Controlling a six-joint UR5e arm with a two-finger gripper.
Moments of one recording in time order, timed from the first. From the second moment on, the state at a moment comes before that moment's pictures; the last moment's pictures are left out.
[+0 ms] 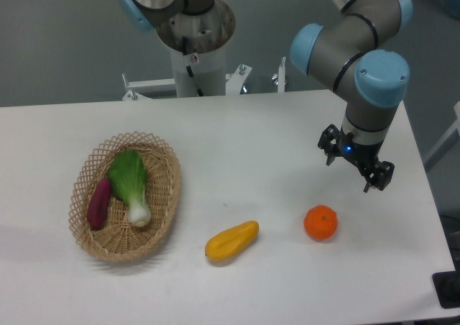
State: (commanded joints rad) arm 2.70 -1.97 -1.54 -1.09 1.58 1.51
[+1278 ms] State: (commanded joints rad) arm 2.44 -1.95 -1.56 -1.09 1.56 1.11
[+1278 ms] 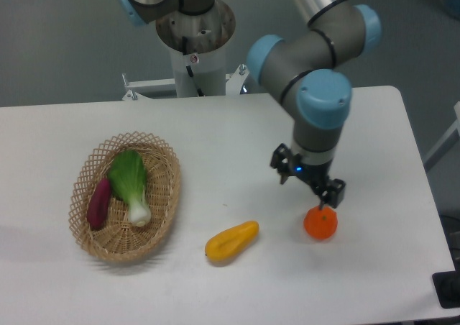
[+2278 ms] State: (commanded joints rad) arm 2.09 -1.98 -1.59 -1.07 1.40 0.67
